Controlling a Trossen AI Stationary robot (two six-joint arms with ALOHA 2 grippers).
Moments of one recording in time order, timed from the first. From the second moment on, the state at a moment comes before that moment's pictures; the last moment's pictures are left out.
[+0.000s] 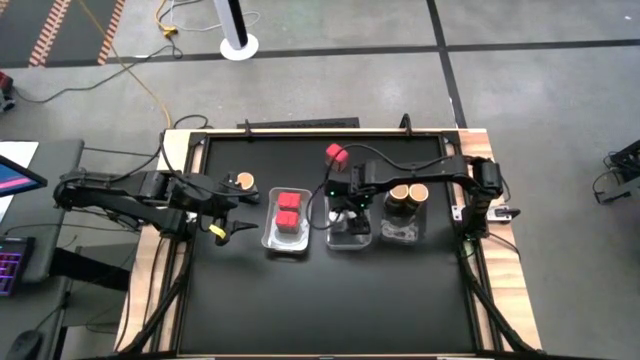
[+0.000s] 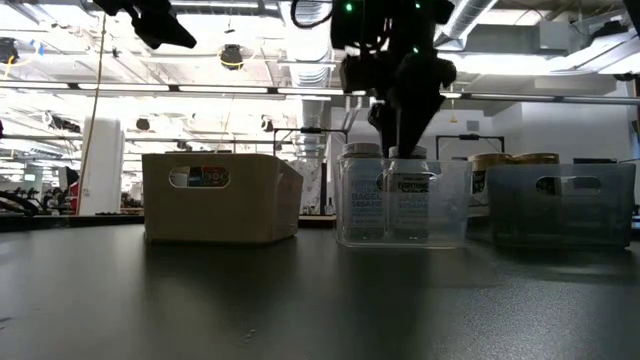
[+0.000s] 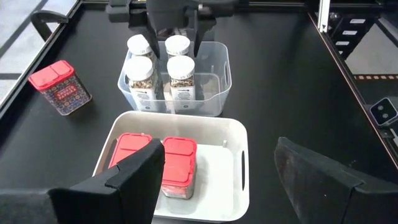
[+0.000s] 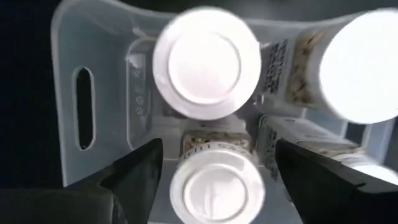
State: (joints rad) left arm -0.11 0.79 0.87 -0.59 -0.11 -0.07; right arm -0.09 1.84 1.51 -1.03 -0.05 -0.17
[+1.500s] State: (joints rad) left arm -0.11 0.79 0.87 -0.58 -0.12 -0.13; right arm 0.37 1.33 1.68 -1.56 0.71 0.85
